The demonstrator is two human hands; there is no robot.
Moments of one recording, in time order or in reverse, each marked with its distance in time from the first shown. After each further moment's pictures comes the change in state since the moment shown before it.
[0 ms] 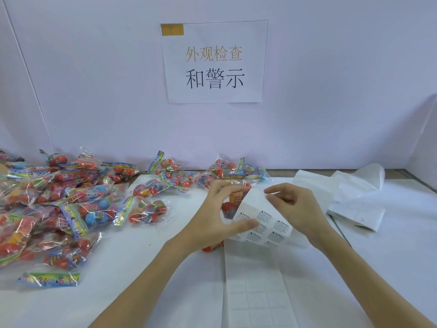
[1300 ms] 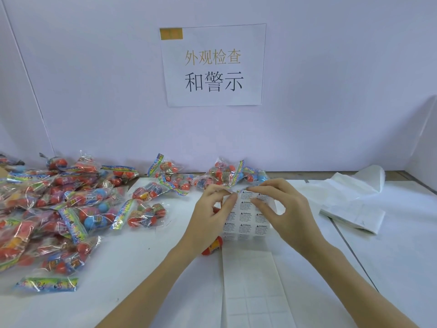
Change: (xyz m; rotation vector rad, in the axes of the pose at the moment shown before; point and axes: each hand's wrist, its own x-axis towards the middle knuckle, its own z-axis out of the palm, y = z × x) left_hand 0.006 0.006 0.010 -0.094 0.282 -0.079; right_hand -0.011 -0.008 0.015 -0.305 0.073 -0.617
